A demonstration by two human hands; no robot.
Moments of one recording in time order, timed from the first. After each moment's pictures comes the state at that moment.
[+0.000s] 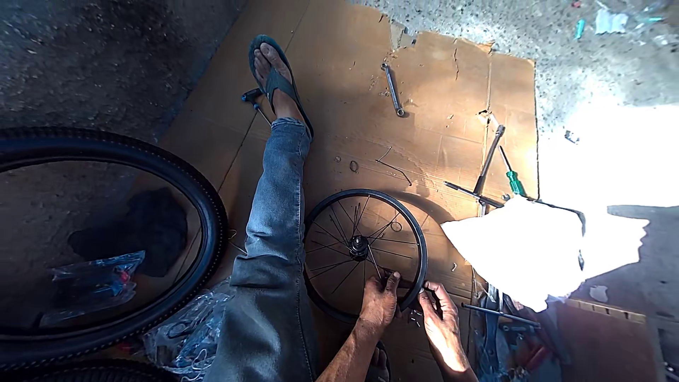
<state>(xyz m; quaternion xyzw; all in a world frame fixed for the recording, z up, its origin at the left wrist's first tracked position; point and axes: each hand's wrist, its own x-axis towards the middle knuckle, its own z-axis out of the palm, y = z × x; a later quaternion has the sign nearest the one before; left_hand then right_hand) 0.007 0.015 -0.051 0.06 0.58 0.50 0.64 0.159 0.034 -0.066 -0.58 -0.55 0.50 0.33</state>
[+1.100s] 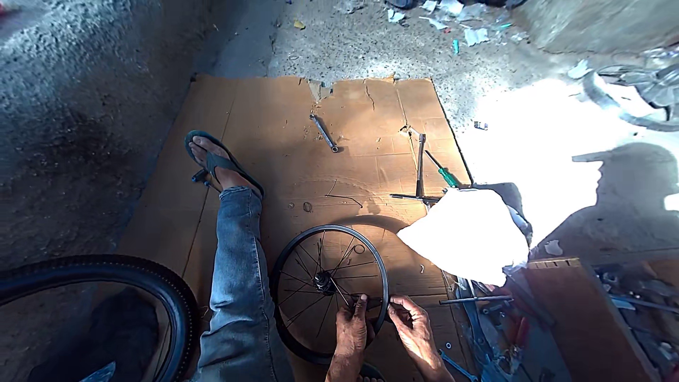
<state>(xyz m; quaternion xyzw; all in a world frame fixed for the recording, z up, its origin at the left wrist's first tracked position) 0.010 0.014 -0.048 0.08 0.62 0.50 0.60 0.160 0.029 -0.083 -0.55 -0.54 0.49 0.41</state>
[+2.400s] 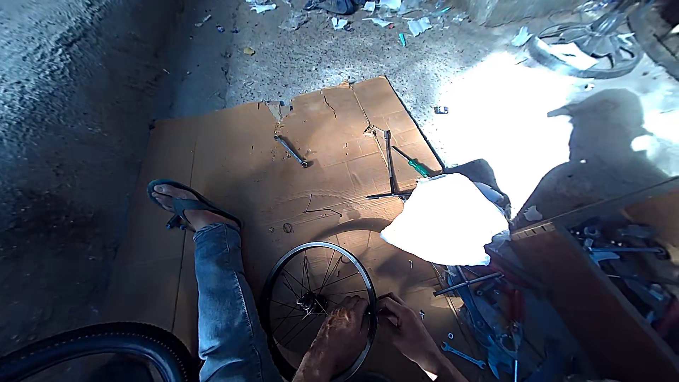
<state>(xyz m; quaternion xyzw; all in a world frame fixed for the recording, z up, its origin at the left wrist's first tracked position) -0.035 0.064 -0.015 0.74 0.53 -0.03 0.41 0.167 0.041 -0.069 -0.49 -0.62 0.53 0.30</state>
